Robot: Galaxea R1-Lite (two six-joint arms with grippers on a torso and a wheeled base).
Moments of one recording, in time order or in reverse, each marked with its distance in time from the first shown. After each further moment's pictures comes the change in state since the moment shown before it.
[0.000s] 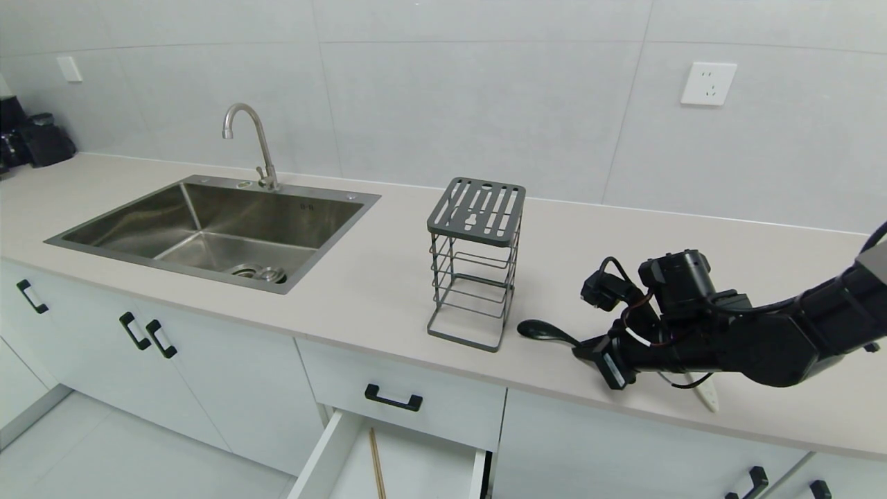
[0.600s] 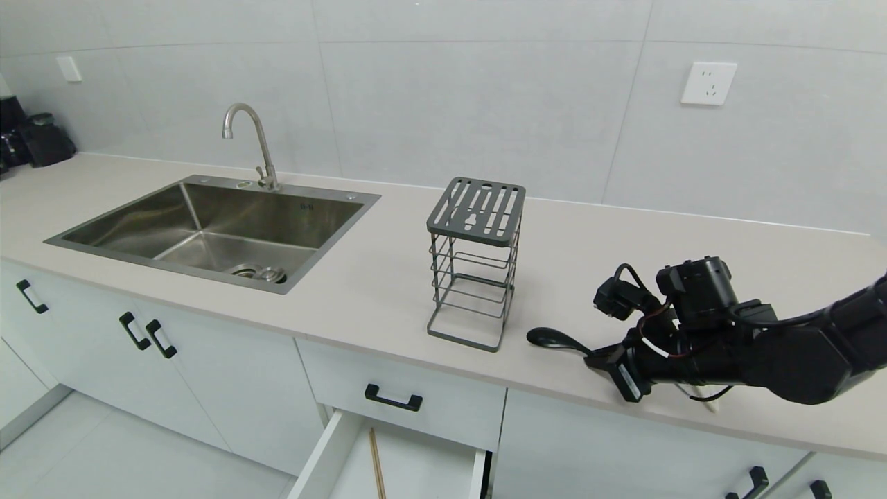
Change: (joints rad) left arm 0.000 0.000 0.000 0.000 0.000 0.000; right arm -0.004 -0.069 0.090 -0.041 0.000 -0.010
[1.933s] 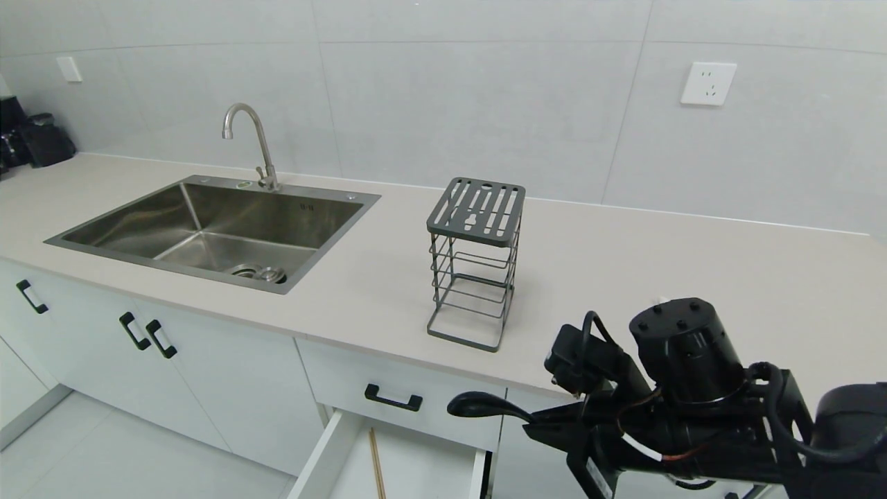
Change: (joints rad) left arm 0.000 0.000 0.000 0.000 0.000 0.000; right arm 0.446 -0.199 0.143 -0.076 -0.045 0.198
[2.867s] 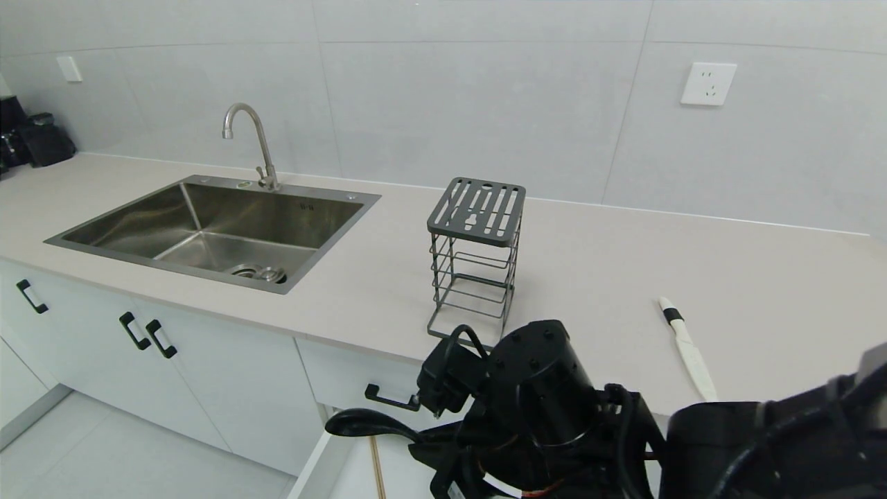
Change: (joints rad) left arm 0.000 0.000 0.000 0.000 0.000 0.000; right arm 0.260 0.231 -0.267 -0.045 -0.101 0.190
